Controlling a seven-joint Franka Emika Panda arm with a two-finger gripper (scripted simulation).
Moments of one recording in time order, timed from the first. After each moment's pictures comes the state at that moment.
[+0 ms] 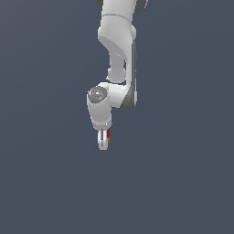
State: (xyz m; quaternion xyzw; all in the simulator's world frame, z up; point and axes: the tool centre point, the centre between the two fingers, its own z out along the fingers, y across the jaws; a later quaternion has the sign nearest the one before) arm -0.012 -0.067 0.054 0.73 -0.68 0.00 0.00
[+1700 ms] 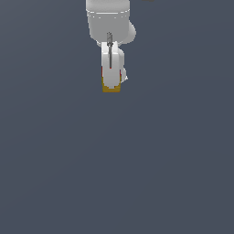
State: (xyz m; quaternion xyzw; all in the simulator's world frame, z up) arm -0.021 -0.018 0.393 0.73 -0.69 0.00 0.00
